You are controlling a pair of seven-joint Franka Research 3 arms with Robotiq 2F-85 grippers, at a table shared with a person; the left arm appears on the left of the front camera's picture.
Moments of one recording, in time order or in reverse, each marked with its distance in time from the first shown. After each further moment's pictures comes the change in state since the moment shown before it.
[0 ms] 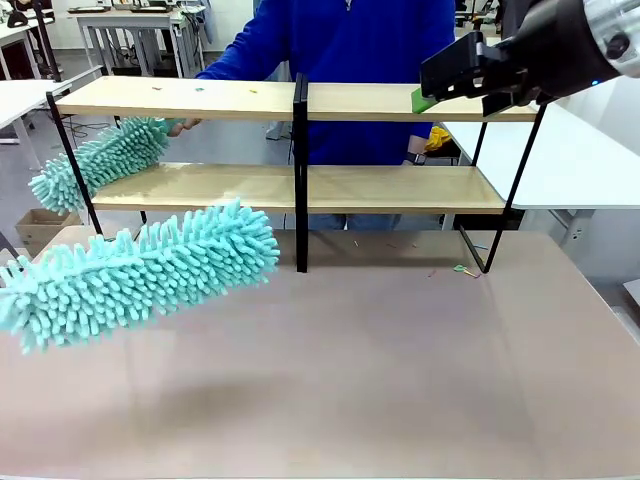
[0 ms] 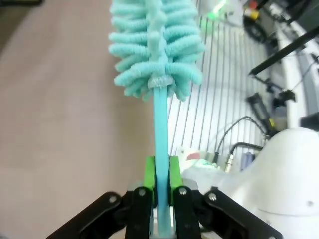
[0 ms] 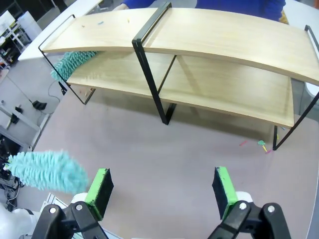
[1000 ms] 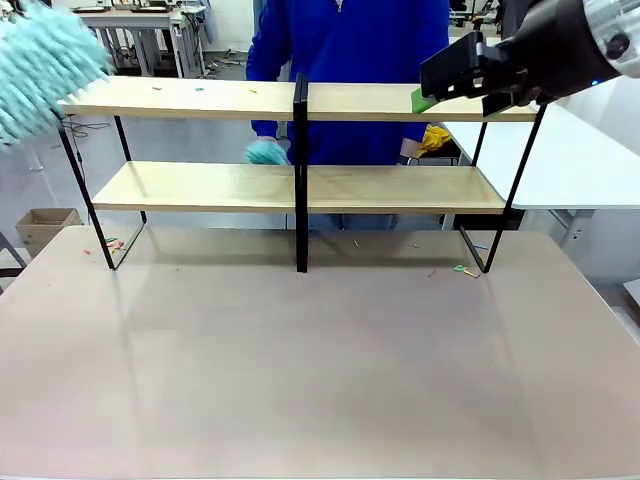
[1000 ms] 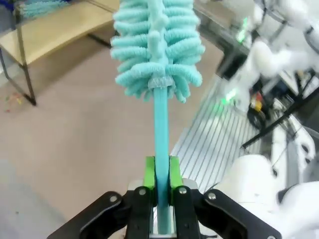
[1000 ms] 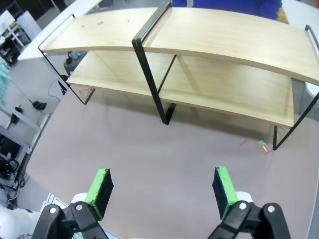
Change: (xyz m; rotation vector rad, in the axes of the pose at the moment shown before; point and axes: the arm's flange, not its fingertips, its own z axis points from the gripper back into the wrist) left arm -0.095 -0.035 0.172 0.170 -0.465 0.276; right arm 0.000 0.000 0.000 0.000 0.000 0.000
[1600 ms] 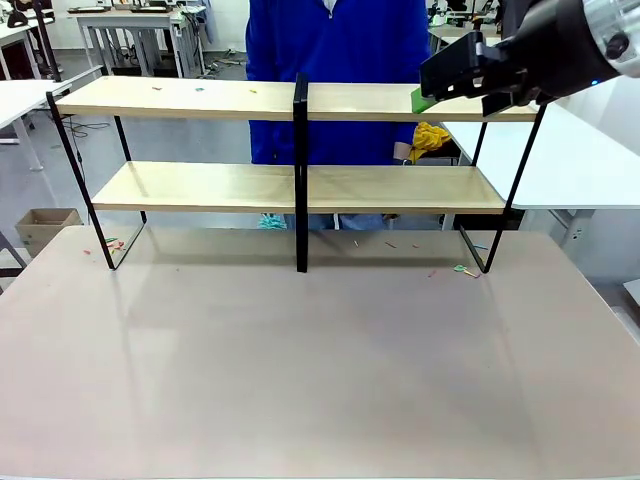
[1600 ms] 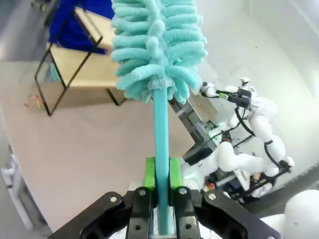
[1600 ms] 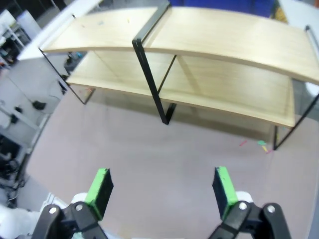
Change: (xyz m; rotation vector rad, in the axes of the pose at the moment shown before) left arm 0.003 0.058 0.118 -0.050 -0.346 0.447; right arm 0.000 0.000 0.000 0.000 0.000 0.000
